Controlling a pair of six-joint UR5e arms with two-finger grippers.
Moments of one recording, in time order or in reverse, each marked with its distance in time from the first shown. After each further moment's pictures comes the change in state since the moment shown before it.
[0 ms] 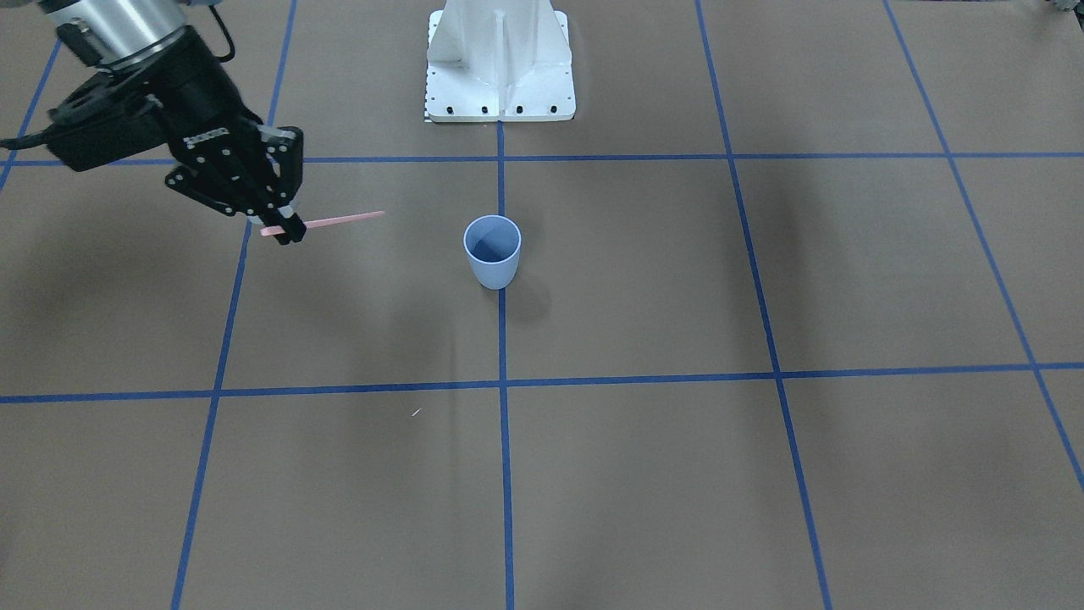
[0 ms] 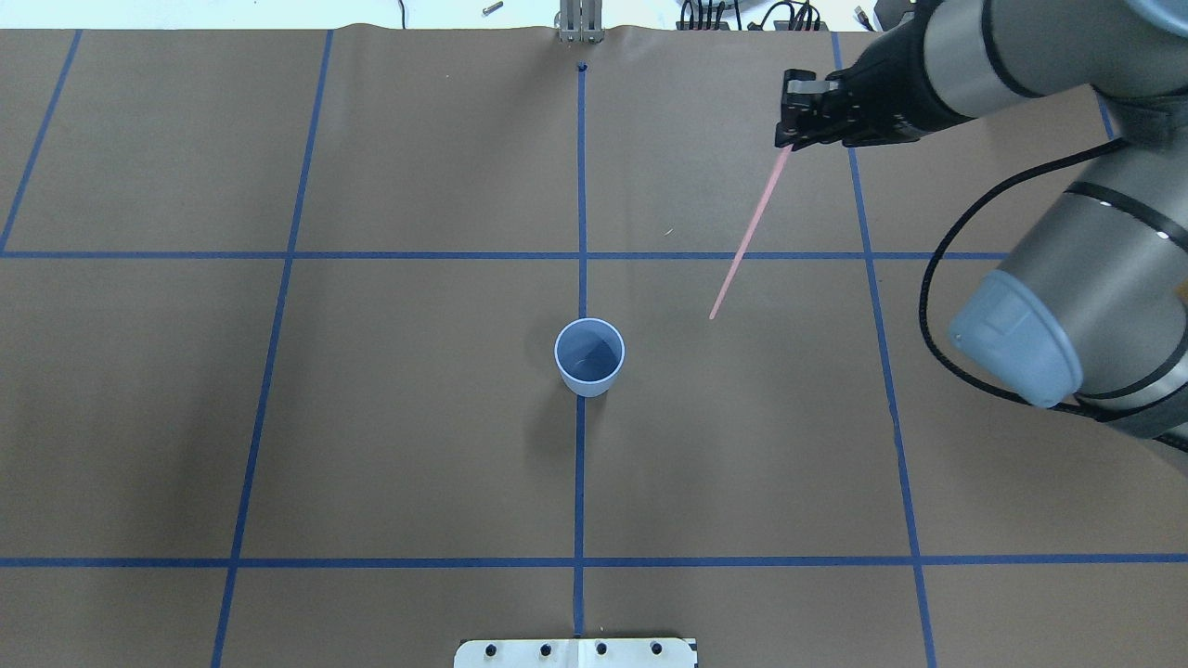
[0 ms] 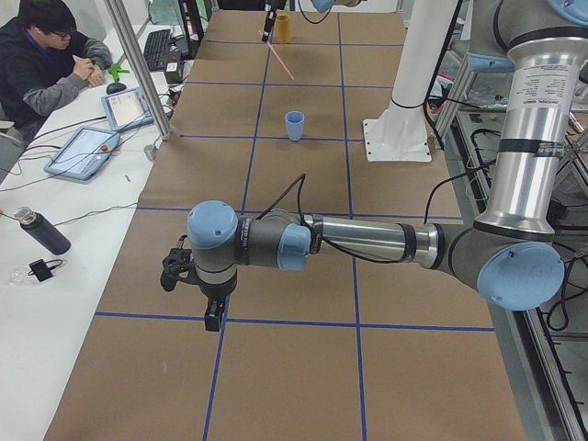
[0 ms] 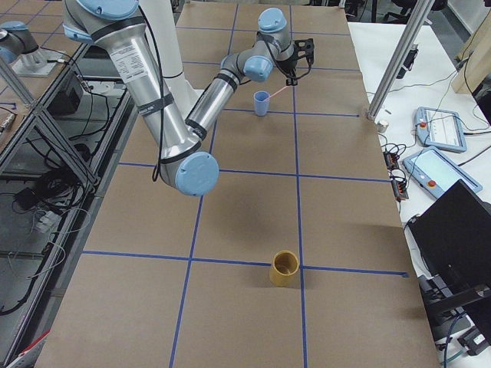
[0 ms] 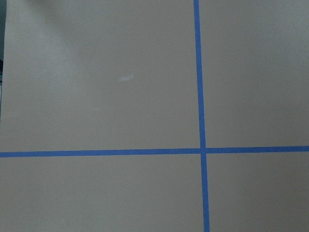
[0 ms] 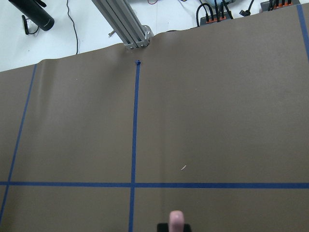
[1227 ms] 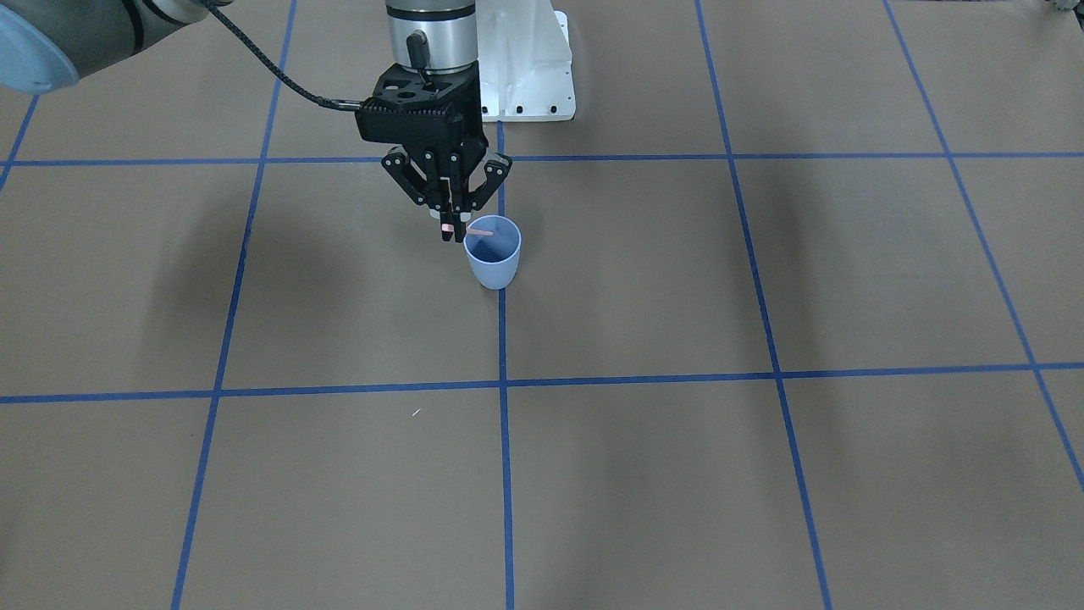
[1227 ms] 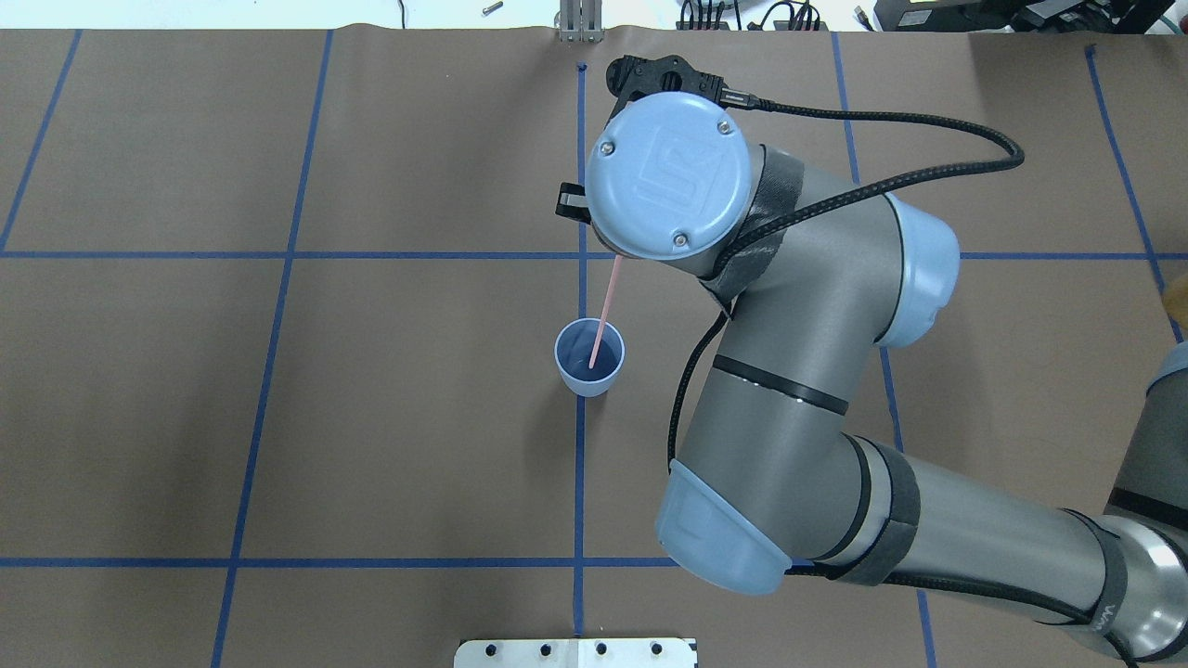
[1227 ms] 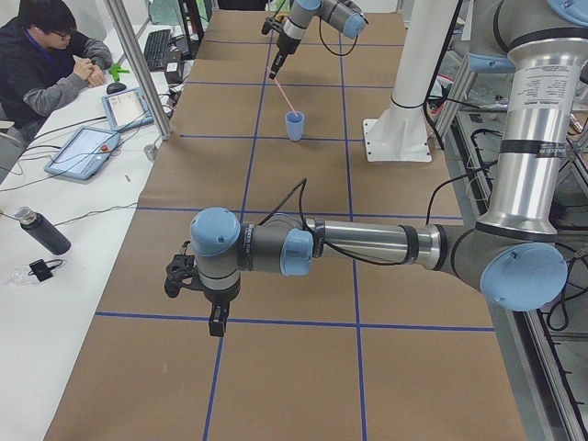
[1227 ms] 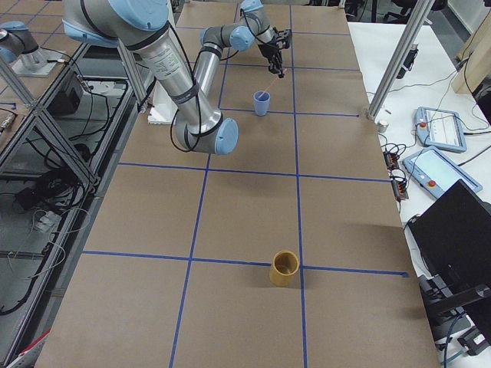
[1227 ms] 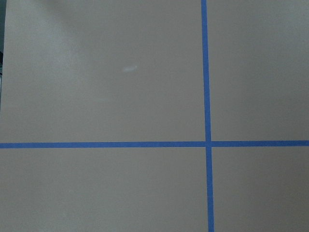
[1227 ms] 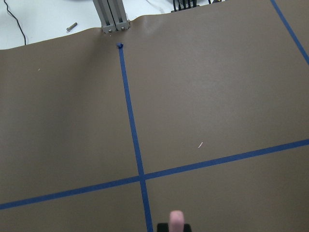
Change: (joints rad) left arm 0.001 0.011 0.006 -0.002 0.000 0.001; right arm -0.351 0.278 -0.167 -0.328 -0.495 0.231
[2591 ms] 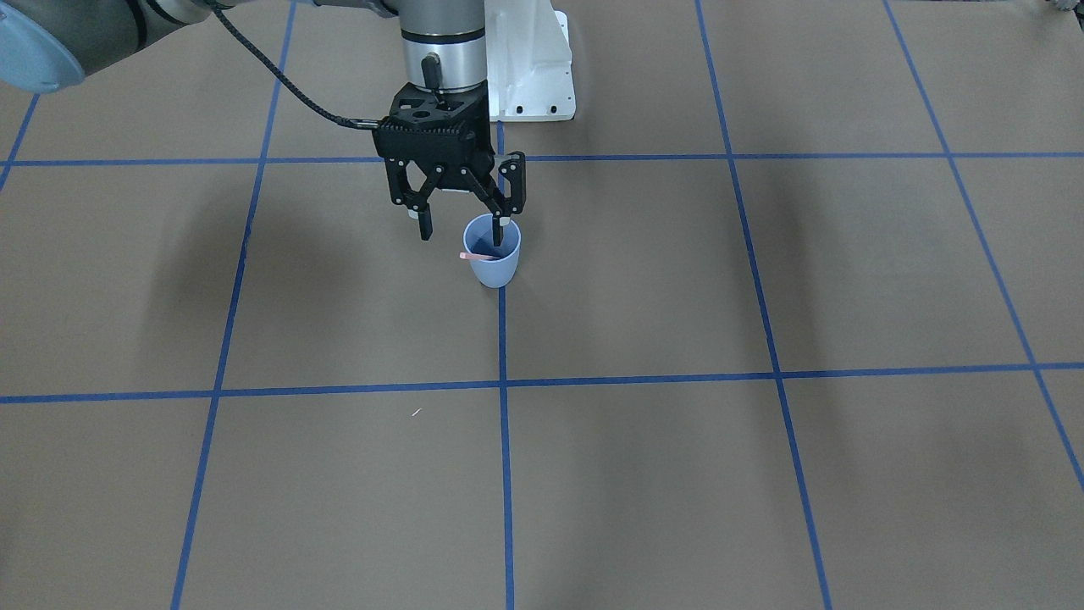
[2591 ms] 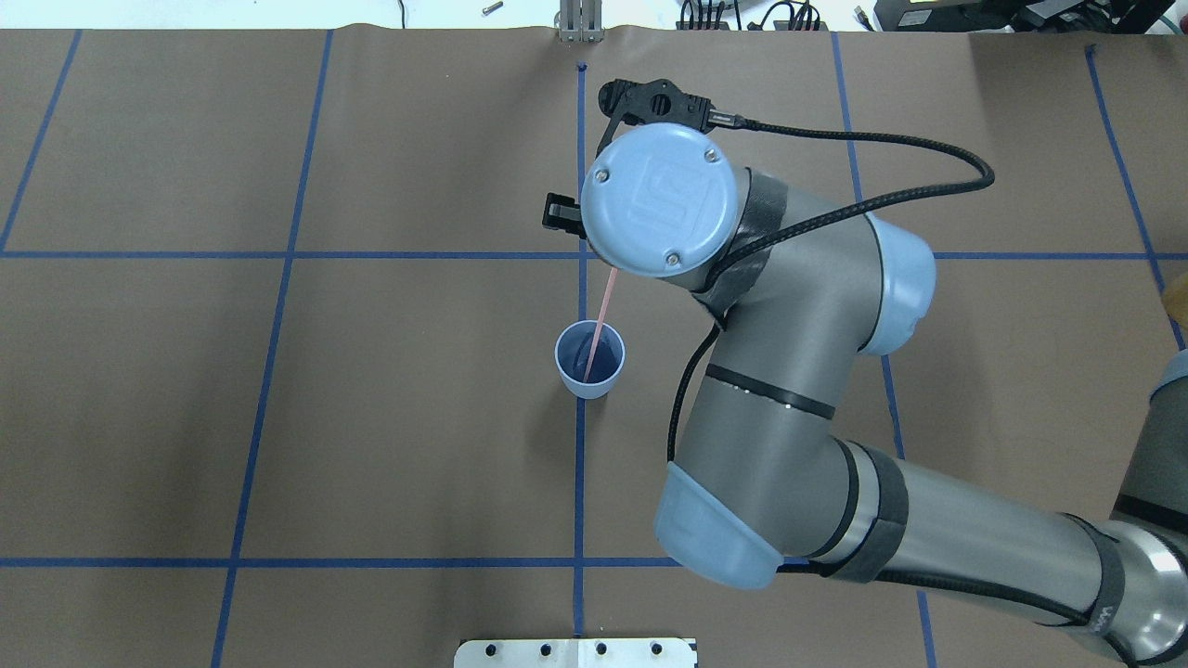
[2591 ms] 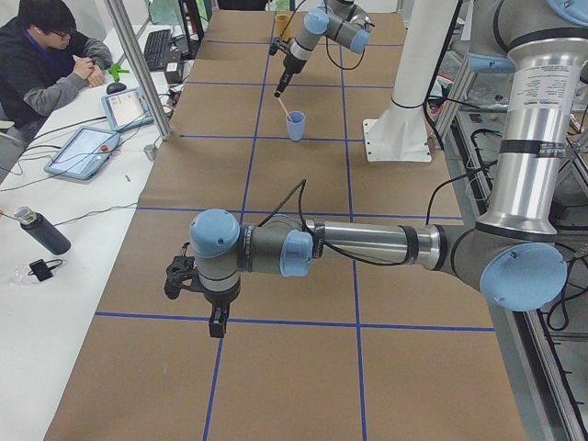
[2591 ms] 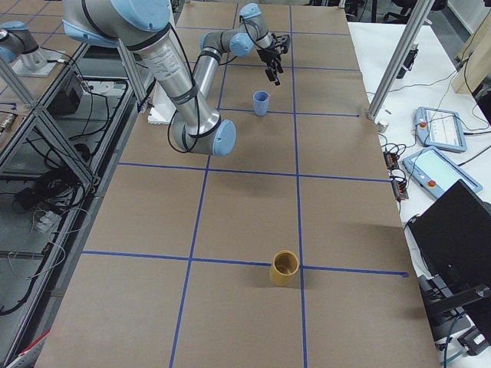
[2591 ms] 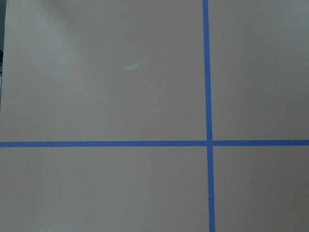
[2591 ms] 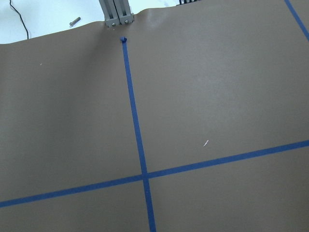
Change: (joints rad) left arm 0.001 0.000 0.006 0.000 0.000 0.002; right arm 0.029 -0.017 -0.013 0.056 0.045 -0.028
